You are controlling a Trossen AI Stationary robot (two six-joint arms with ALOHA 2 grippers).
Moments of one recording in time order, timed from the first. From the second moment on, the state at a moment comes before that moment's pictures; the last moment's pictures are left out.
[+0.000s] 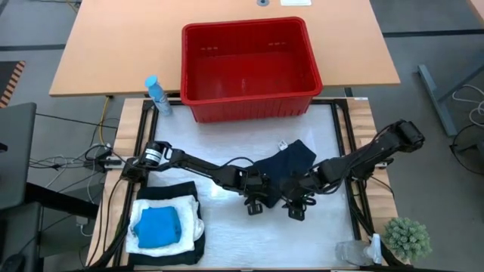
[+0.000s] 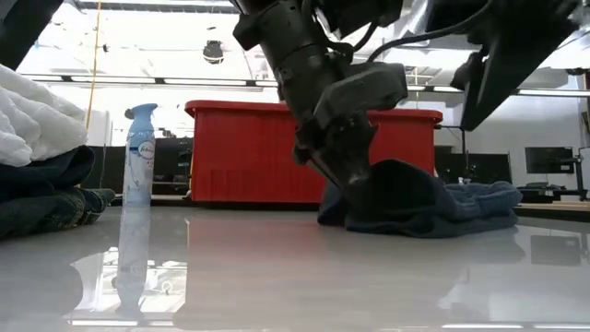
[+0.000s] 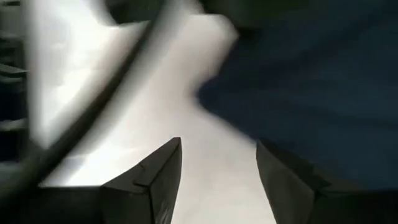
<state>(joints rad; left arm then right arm) -0.17 2.18 1.61 -0.45 -0.09 -0.29 0.38 1.38 0.95 -0.58 0.04 0.57</state>
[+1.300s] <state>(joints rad) -0.03 1.77 1.47 -0.52 -0.02 -0.45 0.04 1.46 0.76 -0.70 0.26 0.58</state>
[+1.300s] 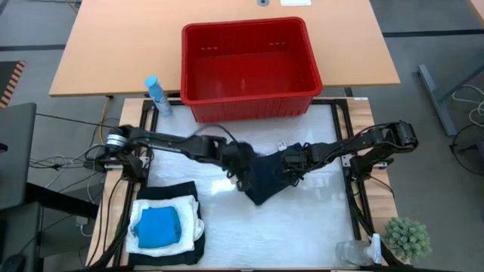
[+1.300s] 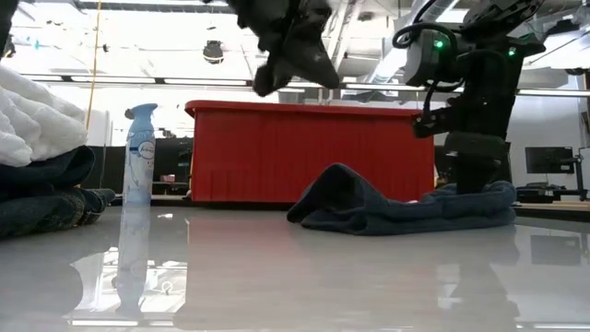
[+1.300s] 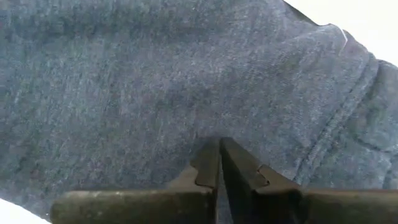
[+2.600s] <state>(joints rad) 0.07 1.87 0.87 0.33 0.12 -0.69 0.02 1.46 0.76 -0.65 0.23 0.54</state>
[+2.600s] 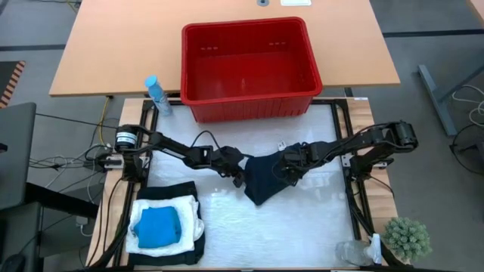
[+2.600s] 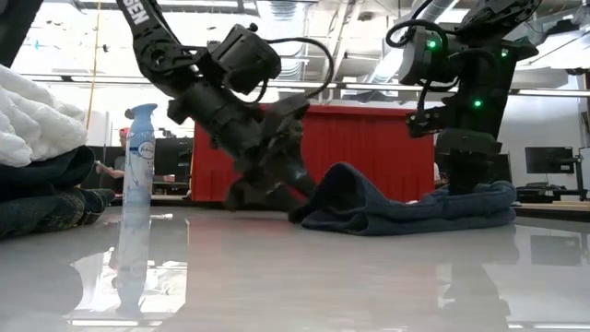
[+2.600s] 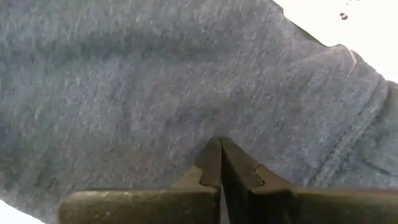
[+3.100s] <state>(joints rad) 0.11 1.84 0.87 0.38 0.35 -0.84 -0.02 1.46 0.76 -0.64 0.22 0.53</state>
